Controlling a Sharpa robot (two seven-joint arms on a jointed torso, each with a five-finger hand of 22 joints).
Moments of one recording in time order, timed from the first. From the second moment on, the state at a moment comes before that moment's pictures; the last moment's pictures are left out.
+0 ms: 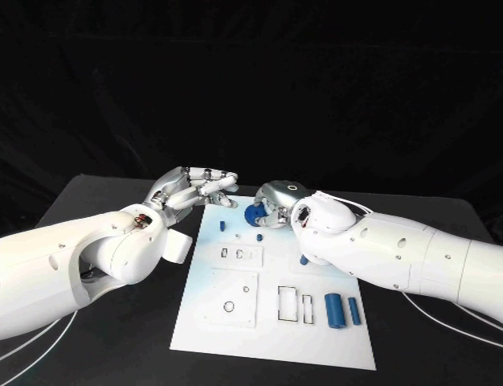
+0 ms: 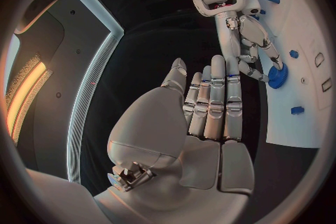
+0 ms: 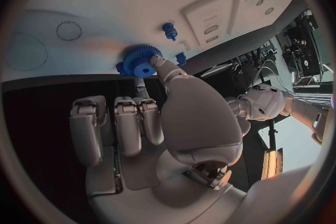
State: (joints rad) left arm 1.20 -0.95 0.03 1.68 -0.16 -0.30 0.36; left_hand 1.43 0.11 -0.11 0.04 0.05 0.93 0.21 0.16 0.11 1.08 0.15 0.17 0.10 1.09 0.08 0.62 0.41 0.17 0.96 0.19 0.47 0.21; right arm 1.27 -0.38 -0.12 1.17 -1.57 -0.35 -0.26; right_hand 1.30 -0.07 0.25 0.01 0.32 0.92 0.14 0.19 0.20 1.47 0.06 1.56 1.31 1.47 -0.02 1.57 1.31 0.01 1.47 0.09 1.55 1.31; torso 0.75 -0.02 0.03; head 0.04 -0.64
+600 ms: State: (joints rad) left arm 1.20 -0.95 0.03 1.68 -0.16 -0.30 0.36; left_hand 1.43 0.11 -0.11 0.04 0.05 0.93 0.21 0.16 0.11 1.08 0.15 0.17 0.10 1.09 0.08 0.62 0.41 0.17 0.96 0.19 0.47 0.21; right arm 1.26 -0.37 -0.12 1.15 -1.56 -0.35 -0.26; right_hand 1.24 -0.09 0.23 0.04 0.22 0.81 0.15 0.07 0.17 1.47 0.06 1.55 1.31 1.47 -0.02 1.57 1.31 0.01 1.47 0.09 1.55 1.31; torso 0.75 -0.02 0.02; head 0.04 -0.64
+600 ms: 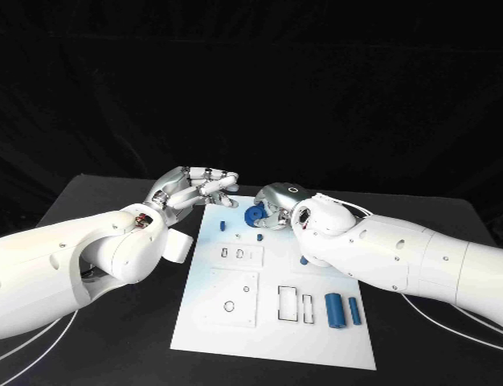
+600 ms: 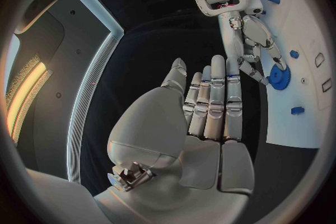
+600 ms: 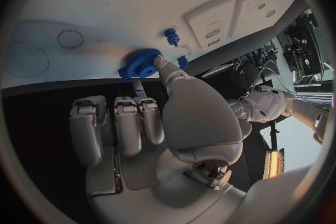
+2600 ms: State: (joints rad) left arm 1.20 -0.97 0.03 1.62 -0.16 -0.28 0.35; left_hand 1.43 0.11 -0.11 0.03 0.05 0.92 0.23 0.14 0.10 1.02 0.18 0.13 0.08 0.92 0.13 0.37 0.30 0.14 0.72 0.27 0.29 0.12; right arm 1.32 -0.71 -0.11 1.39 -1.30 -0.41 -0.10; right_hand 1.29 -0.06 0.25 0.02 0.22 0.94 0.14 0.09 0.20 1.45 0.06 1.46 1.31 1.46 -0.03 1.56 1.31 0.04 1.46 0.08 1.39 1.31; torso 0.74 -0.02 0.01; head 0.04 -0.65
